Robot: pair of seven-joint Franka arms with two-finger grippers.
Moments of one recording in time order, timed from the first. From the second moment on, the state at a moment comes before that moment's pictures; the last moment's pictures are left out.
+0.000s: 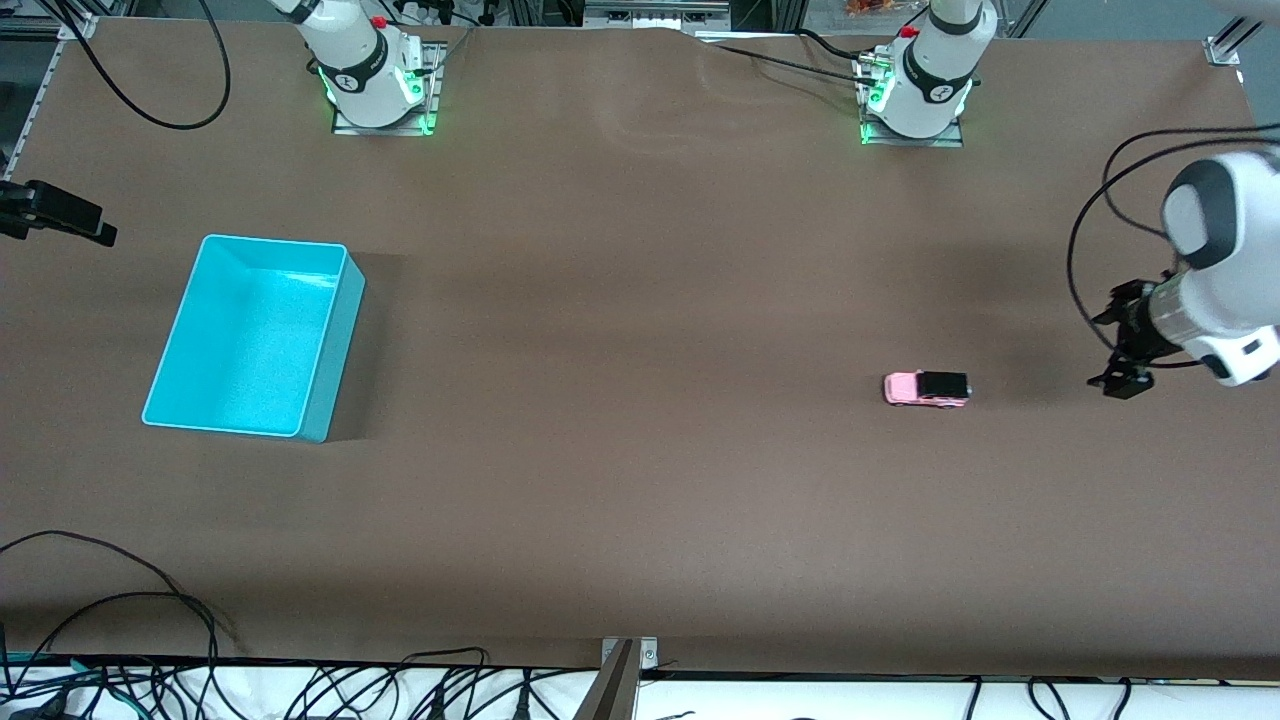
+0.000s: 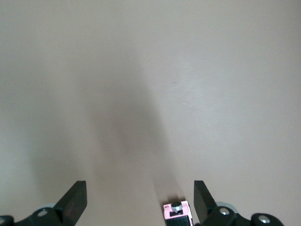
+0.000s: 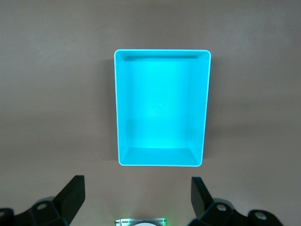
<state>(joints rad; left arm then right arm) 0.08 0.17 0.10 -1.91 0.05 2.04 -1.11 -0.04 0.10 -0.08 -1.45 0.01 1.44 -0.03</state>
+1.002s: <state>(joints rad) 0.07 0.15 -0.01 -1.59 0.03 1.86 -0.22 -0.04 0.10 -0.08 -1.45 0.00 1.43 -0.03</state>
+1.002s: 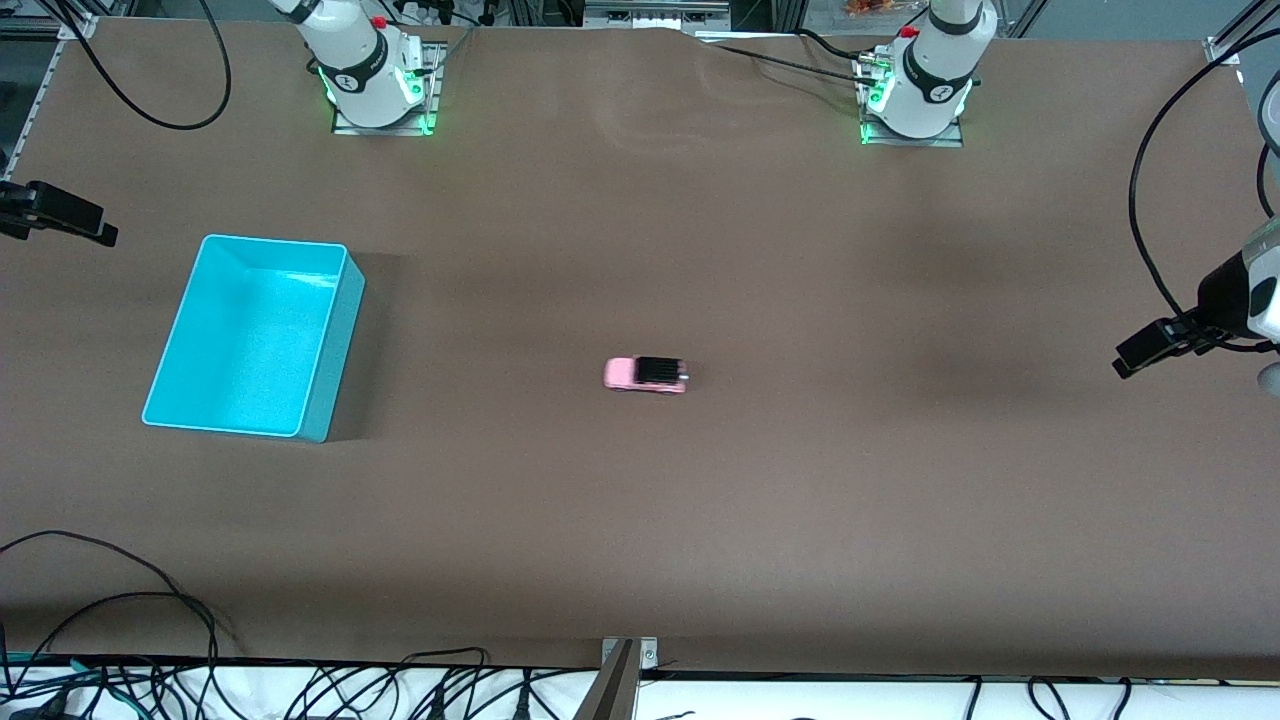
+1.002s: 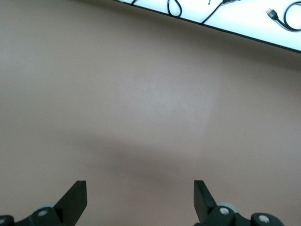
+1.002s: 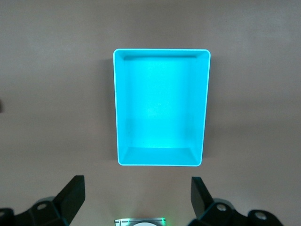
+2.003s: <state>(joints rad) 0.08 0.17 -0.03 -1.56 0.00 1.79 -0.09 -0.04 0.11 -0.08 -1.45 -0.03 1.42 -0.03</state>
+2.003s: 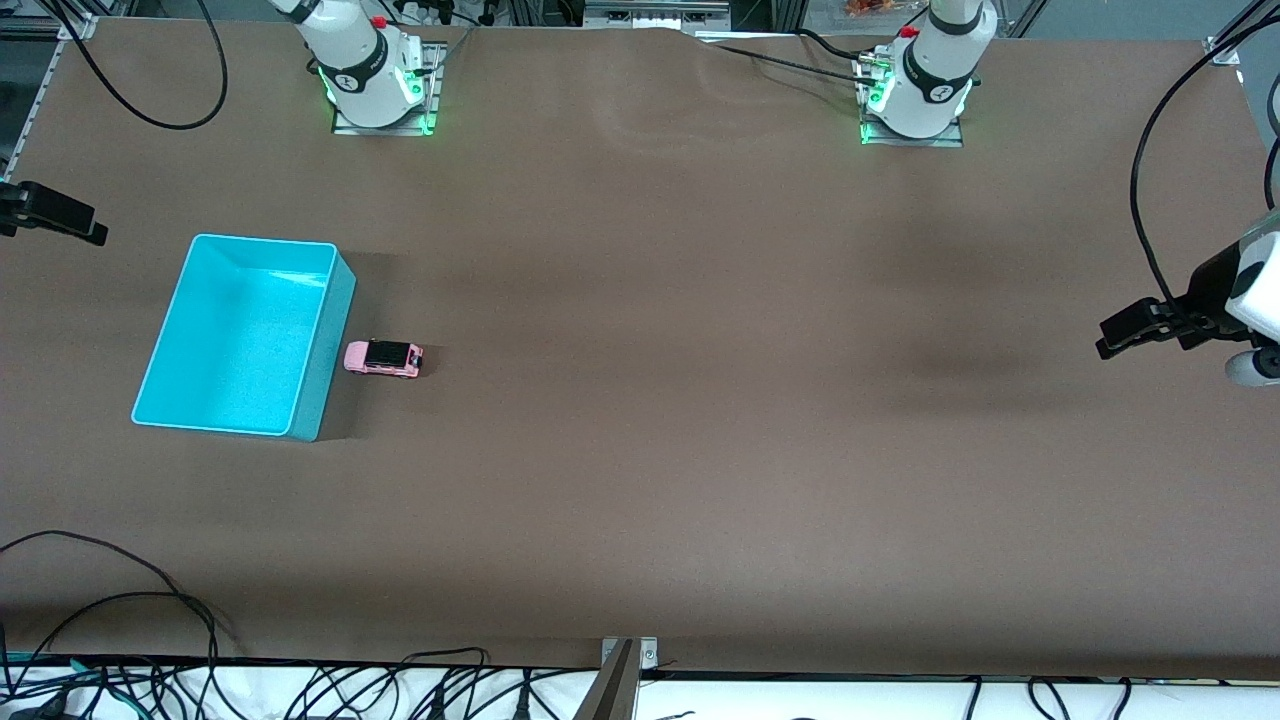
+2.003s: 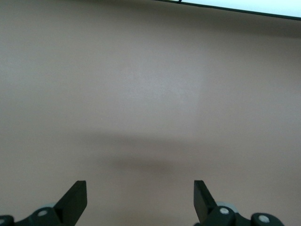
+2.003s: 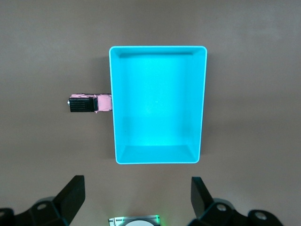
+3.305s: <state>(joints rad) 0.08 0.18 -0.03 -1.57 0.03 1.76 -0.07 0.02 0.38 -0.07 -1.54 0.07 1.62 0.80</state>
